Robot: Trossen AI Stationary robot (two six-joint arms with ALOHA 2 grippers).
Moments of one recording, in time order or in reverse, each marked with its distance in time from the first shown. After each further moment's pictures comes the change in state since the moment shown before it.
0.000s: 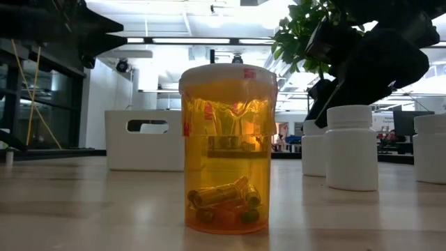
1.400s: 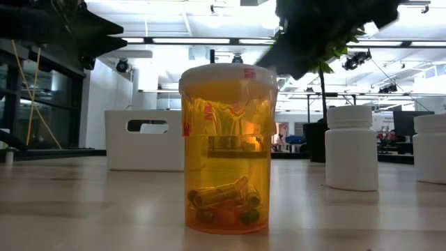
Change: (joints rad) left arm 0.000 0.000 0.000 -0.012 0.000 0.000; right arm -0.103 0.000 0.189 0.070 0.003 -0.064
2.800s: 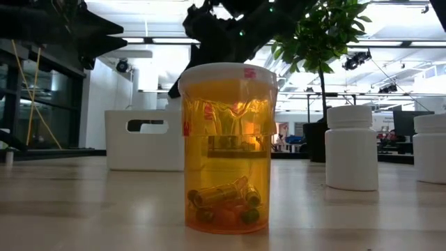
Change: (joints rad) left arm 0.000 0.000 0.000 0.000 0.000 0.000; right arm -0.122 0.527 0.570 -0.189 -0.149 -0.153
